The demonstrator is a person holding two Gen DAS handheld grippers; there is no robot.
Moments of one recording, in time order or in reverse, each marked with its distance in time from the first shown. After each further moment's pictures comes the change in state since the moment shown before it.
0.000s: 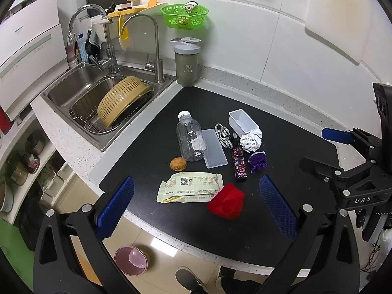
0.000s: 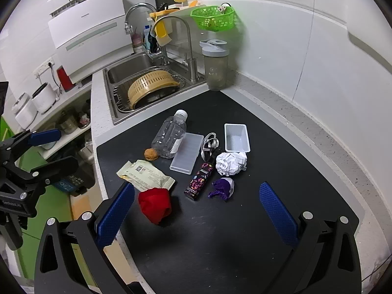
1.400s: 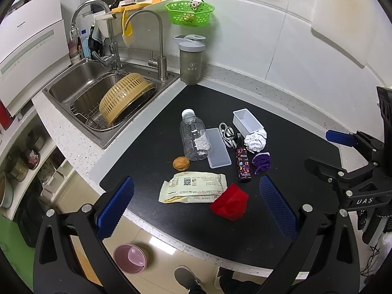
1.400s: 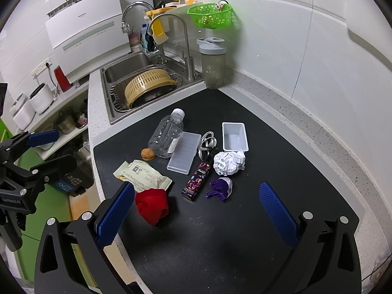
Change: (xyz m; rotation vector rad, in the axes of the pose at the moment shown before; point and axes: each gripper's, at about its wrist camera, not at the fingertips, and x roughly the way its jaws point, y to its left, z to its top) left arm 0.005 0.010 -0.001 -0.028 0.009 -0.002; right arm 0.003 -0.003 0.001 0.006 0.009 -0.011
